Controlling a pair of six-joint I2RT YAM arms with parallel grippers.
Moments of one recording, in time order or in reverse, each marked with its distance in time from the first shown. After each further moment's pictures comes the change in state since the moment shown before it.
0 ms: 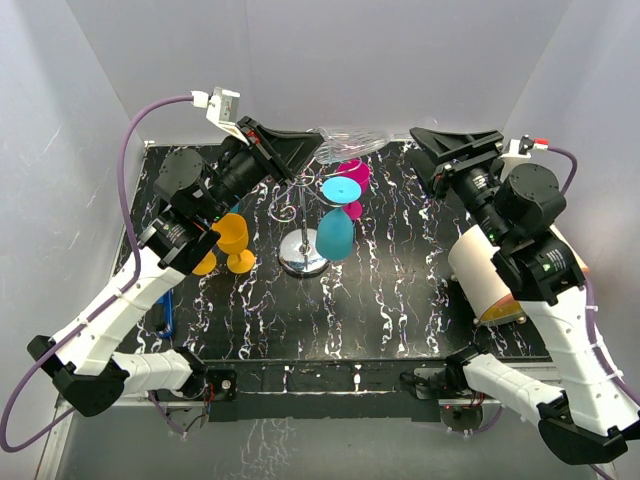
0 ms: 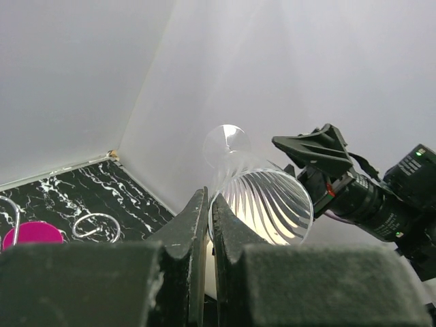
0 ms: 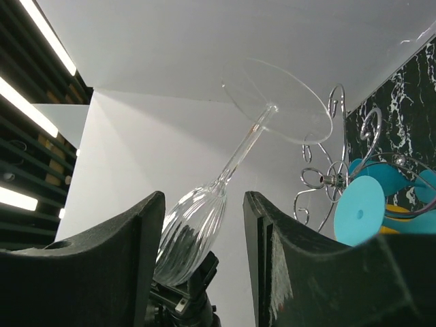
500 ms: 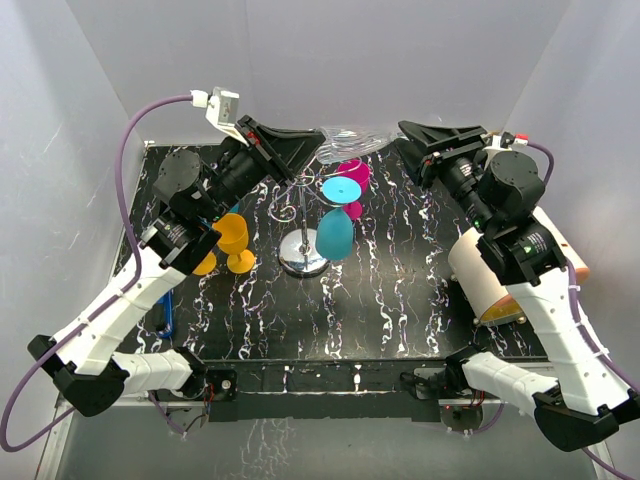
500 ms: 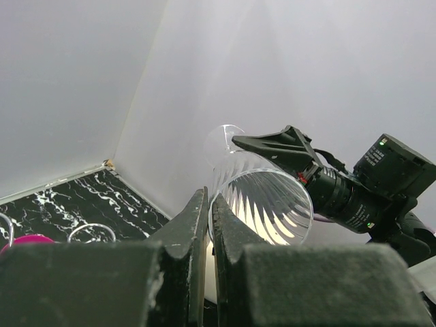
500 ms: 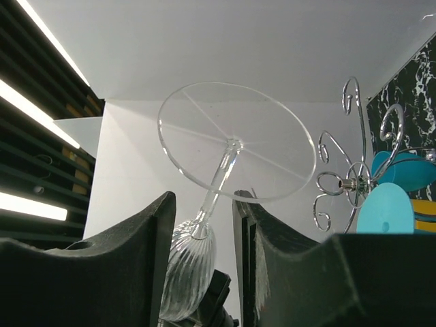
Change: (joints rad) left arm 0.000 0.001 -0.007 0.055 0.035 0.022; right arm 0.000 0.084 0.000 0.062 -0.014 0.119
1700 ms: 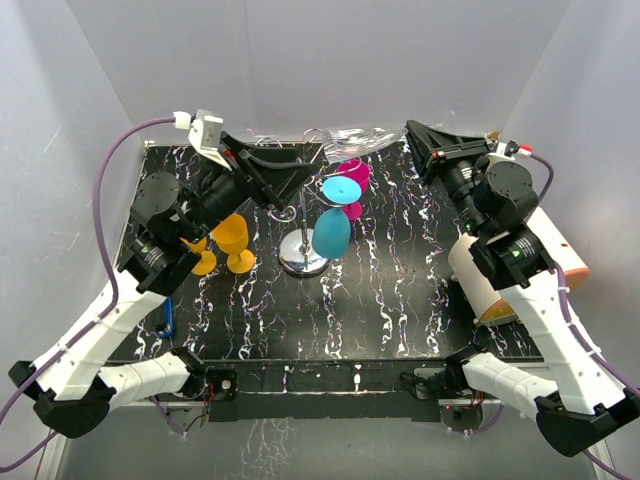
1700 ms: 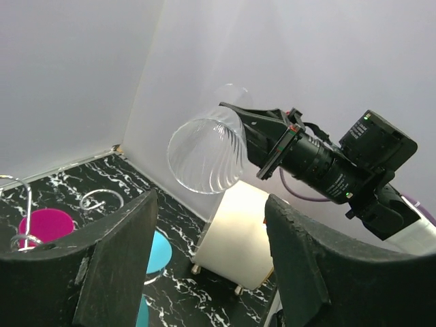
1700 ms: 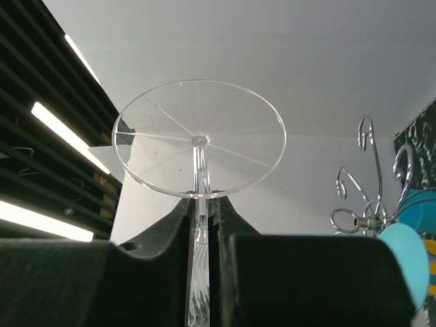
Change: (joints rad) left arm 0.000 -0.125 -0.098 -0.066 0.025 0.042; right arm 0.000 -0.025 -0.129 0.196 0.098 0.088
